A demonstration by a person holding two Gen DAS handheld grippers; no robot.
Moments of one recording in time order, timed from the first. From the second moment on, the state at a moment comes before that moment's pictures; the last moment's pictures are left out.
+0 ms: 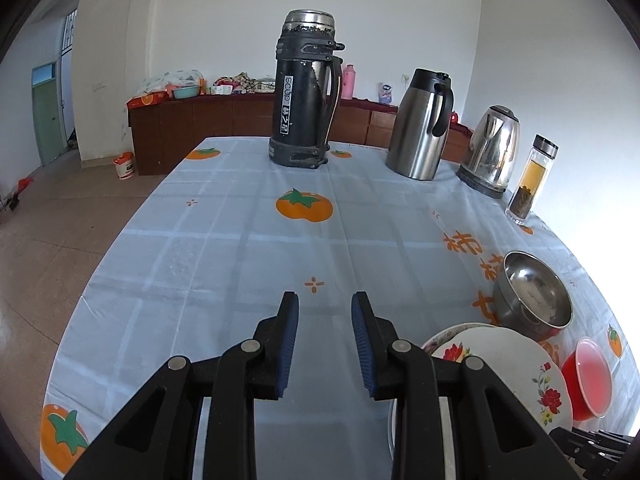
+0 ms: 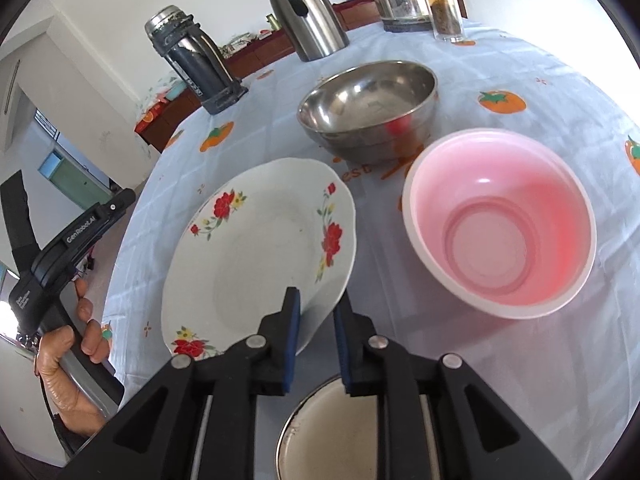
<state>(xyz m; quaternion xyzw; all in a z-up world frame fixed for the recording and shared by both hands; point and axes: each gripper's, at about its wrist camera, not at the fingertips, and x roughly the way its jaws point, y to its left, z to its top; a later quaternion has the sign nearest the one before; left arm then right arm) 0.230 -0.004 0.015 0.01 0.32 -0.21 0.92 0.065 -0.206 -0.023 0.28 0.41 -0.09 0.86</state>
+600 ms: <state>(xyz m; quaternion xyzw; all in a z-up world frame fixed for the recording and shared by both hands) 0.233 -0.006 0.011 0.01 0.33 -0.21 0.92 0.075 -0.197 -0.015 0.20 0.43 -0.10 0.88</state>
